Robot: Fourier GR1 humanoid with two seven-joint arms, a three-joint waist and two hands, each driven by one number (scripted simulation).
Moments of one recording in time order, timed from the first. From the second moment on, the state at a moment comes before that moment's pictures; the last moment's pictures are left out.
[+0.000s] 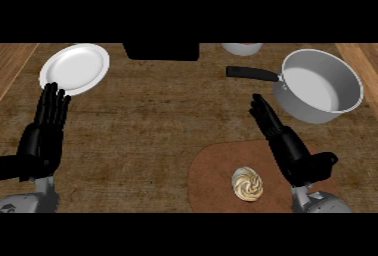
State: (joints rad) left arm -0.08 0.25 0.04 -1.58 0.16 0.17 -0.12; right arm -0.12 -0.22 0.31 -1.67 -0.18 -0.10 0.09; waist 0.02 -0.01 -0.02
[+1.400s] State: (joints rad) left arm -0.19 0.28 0.06 -1.63 0.15 0.20 0.21; right arm 0.12 -0.62 0.14 -1.85 0.13 0.03 -0.09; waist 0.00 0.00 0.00
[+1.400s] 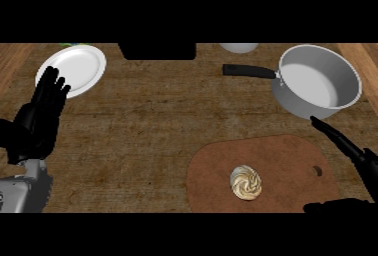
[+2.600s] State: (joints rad) left arm -0.19 0.24 0.07 -1.68 0.11 0.18 0.26; right arm -0.10 -0.40 0.48 -1.93 0.44 0.35 0.64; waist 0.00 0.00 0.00
